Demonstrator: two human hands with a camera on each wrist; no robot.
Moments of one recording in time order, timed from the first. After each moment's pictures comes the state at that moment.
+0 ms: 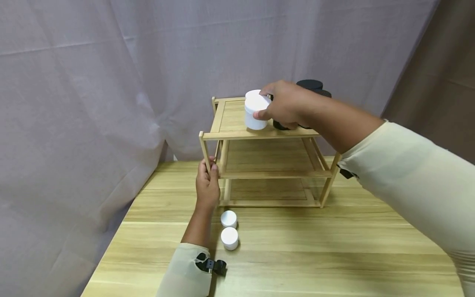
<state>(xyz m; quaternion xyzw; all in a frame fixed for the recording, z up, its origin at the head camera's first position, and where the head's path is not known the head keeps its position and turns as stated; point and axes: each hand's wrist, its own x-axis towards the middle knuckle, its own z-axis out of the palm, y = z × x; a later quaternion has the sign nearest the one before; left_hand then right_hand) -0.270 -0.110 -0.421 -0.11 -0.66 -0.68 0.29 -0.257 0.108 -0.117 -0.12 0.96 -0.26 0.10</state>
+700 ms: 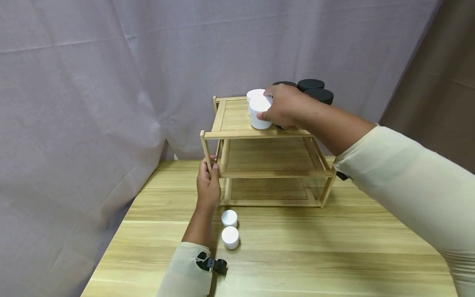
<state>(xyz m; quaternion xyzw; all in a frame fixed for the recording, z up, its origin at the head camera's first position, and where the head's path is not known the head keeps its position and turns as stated) -0.271 -0.107 -0.419 -0.11 -0.66 -0.68 0.30 -0.264 0.104 -0.127 -0.09 0.97 -0.21 0.05</state>
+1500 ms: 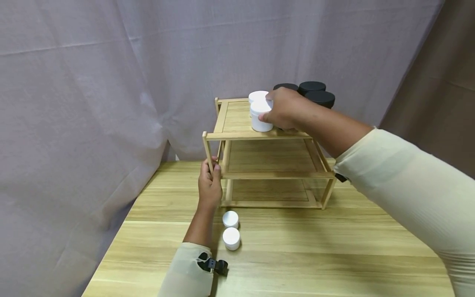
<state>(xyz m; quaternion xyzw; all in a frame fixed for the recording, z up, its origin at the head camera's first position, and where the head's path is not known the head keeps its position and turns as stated) -0.273 -0.106 -0.422 -0.13 -0.67 -0.67 0.30 -0.271 0.106 -0.131 -0.11 0.98 -0.17 0.04</state>
